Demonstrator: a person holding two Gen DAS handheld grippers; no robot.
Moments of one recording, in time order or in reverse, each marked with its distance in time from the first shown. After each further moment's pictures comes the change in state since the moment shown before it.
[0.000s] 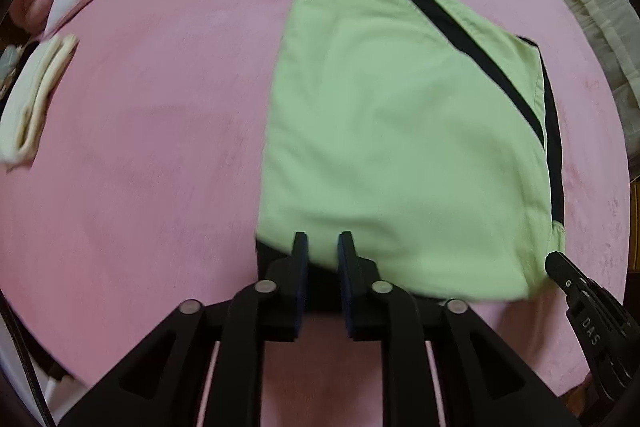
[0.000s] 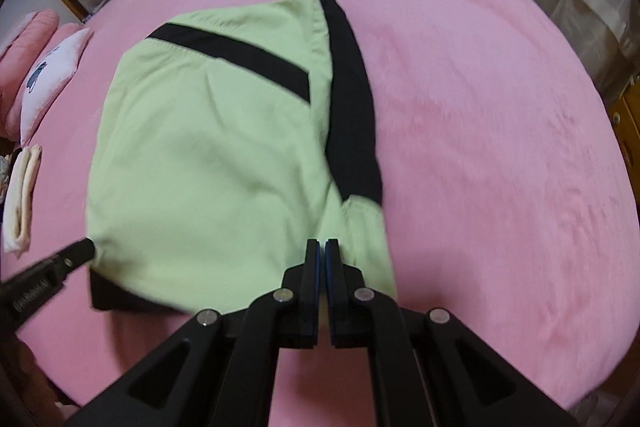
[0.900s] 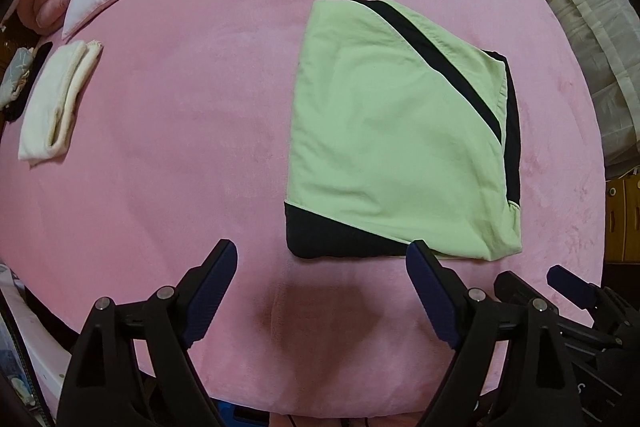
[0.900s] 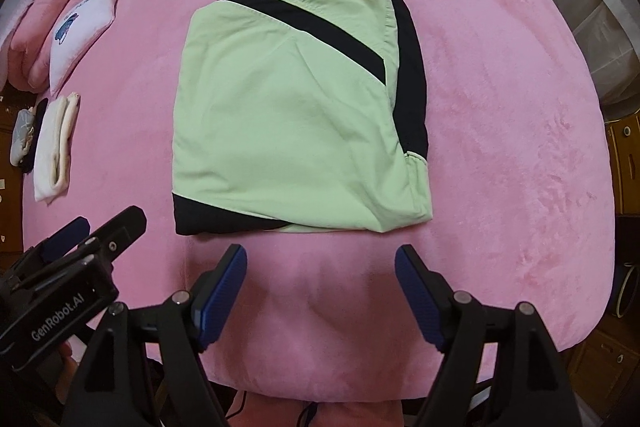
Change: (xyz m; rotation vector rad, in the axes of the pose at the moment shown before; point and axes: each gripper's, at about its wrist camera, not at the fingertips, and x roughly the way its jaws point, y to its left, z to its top) left arm -0.093 0.006 -0.005 0.012 0.014 0.007; right arm -0.079 0.045 0.001 -0.103 0.202 0.049
